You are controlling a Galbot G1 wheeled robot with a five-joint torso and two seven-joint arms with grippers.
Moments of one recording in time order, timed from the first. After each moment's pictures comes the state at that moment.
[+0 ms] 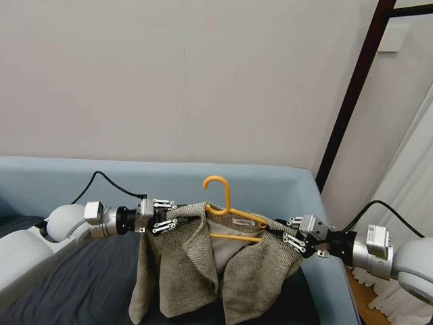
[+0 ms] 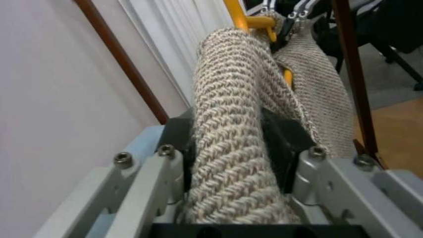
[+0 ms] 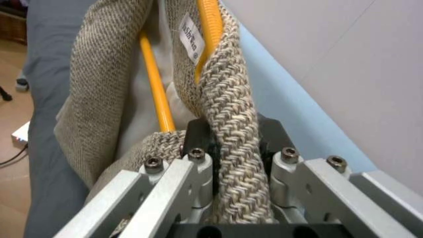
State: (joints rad) left arm 0.46 -0.44 0.20 -1.72 -0.86 -0.39 0.85; right arm -0.82 0.15 0.05 2.21 0.80 -0.04 -0.27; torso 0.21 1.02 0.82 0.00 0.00
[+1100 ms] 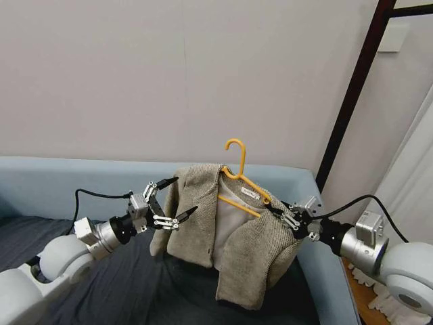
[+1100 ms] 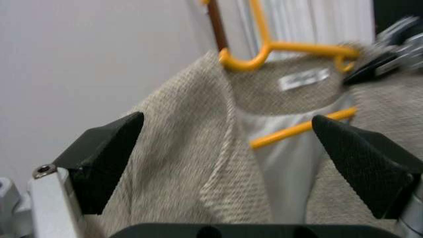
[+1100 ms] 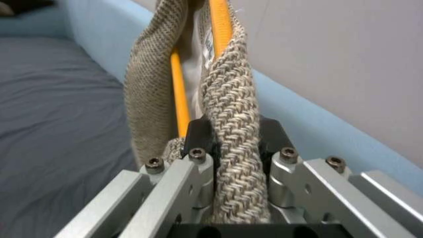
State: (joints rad) left arm 0.87 -0.53 -0.07 -1.93 -0.80 -0.33 0.30; right arm -0.82 0.27 0.09 2.35 1.05 -0.31 0.16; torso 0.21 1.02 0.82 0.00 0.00
